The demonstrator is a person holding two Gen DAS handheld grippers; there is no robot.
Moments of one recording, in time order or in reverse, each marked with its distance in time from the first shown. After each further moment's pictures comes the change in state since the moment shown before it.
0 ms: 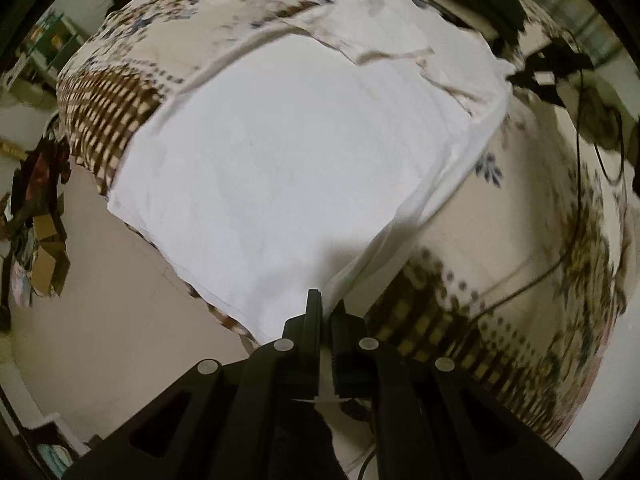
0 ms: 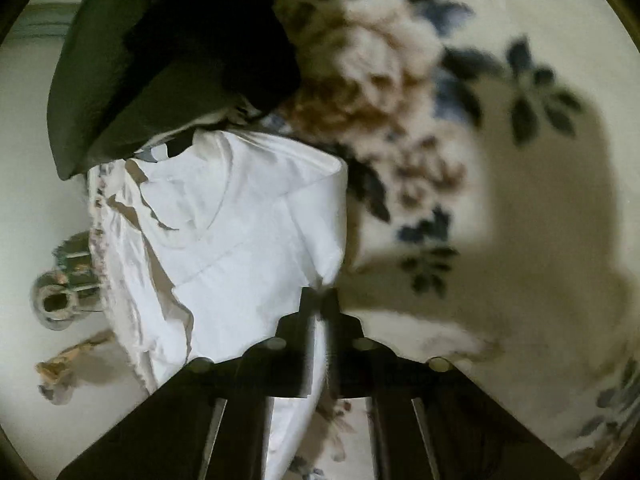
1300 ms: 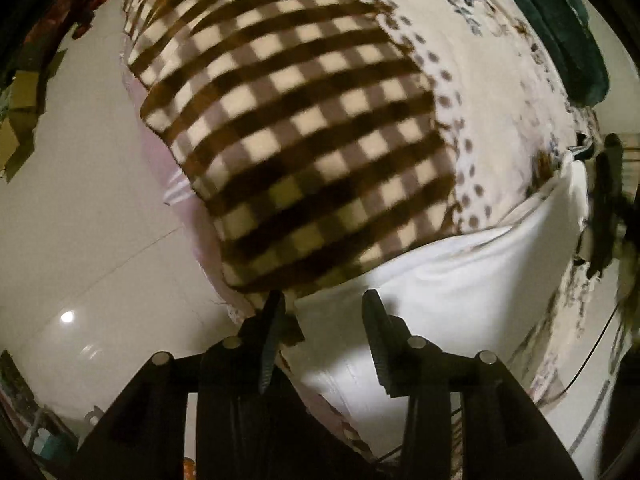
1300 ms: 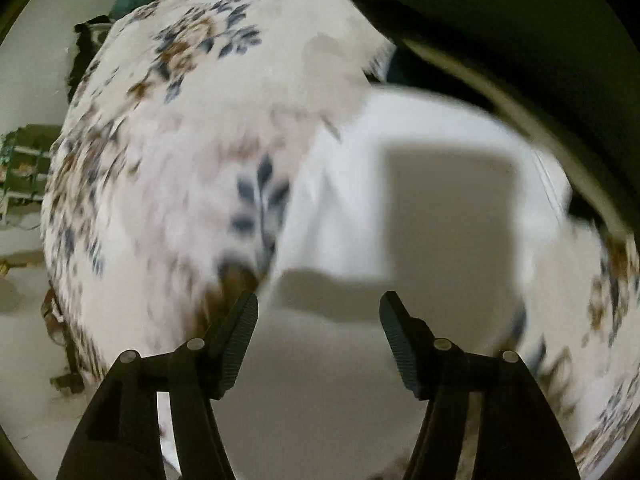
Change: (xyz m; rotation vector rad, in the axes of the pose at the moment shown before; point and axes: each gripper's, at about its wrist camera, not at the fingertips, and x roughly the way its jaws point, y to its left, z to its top) left arm 0.101 0.345 0.120 -0.498 0.142 -0.269; right arm 0.108 0.330 -0.051 -0.354 0.032 -0.290
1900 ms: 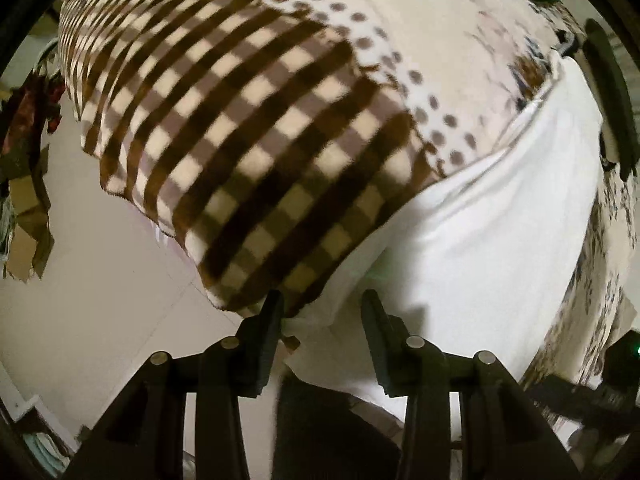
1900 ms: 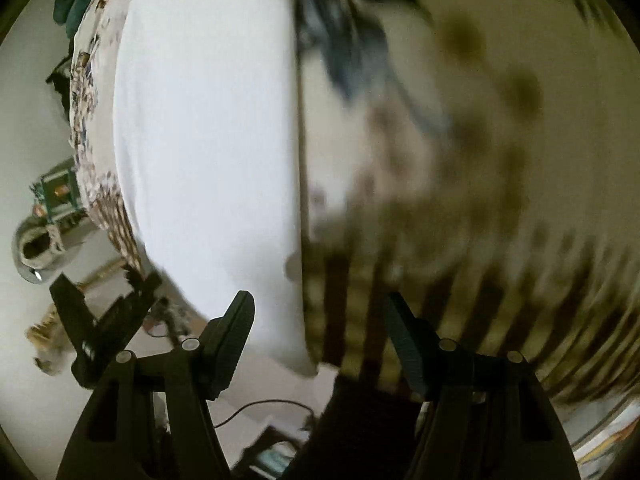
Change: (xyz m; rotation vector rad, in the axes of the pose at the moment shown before) left arm 0.018 -0.046 -0.010 0.330 0.014 0.189; right arm 0.058 -0.027 -0.391 0.426 0.256 0.326
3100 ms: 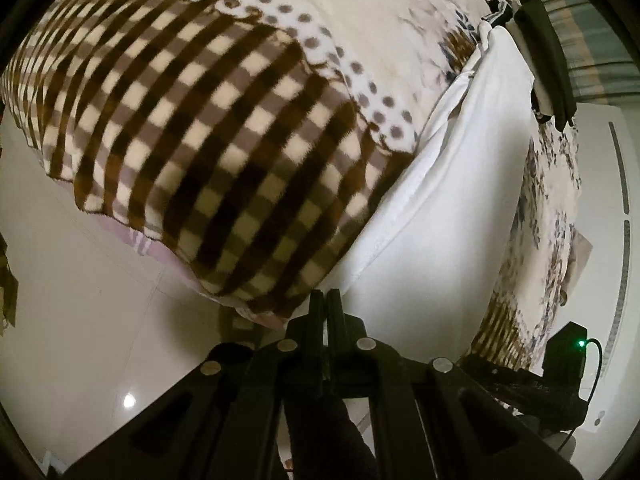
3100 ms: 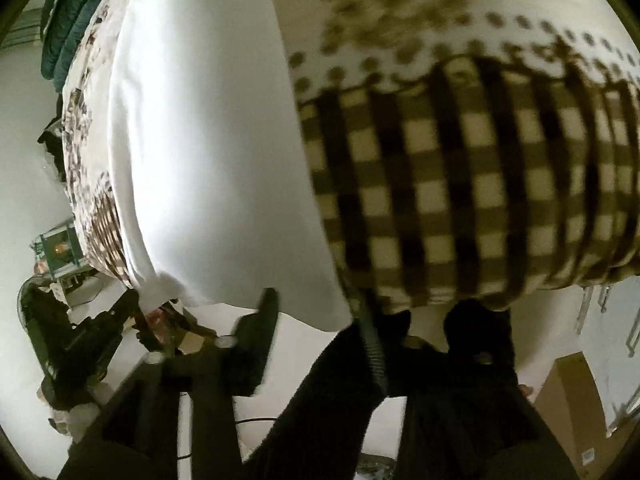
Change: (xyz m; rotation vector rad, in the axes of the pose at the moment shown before) left arm -0.029 0.016 -0.002 0.156 0.102 -0.226; right arm 0.045 0.007 -0.133 0.170 -0.178 0.005
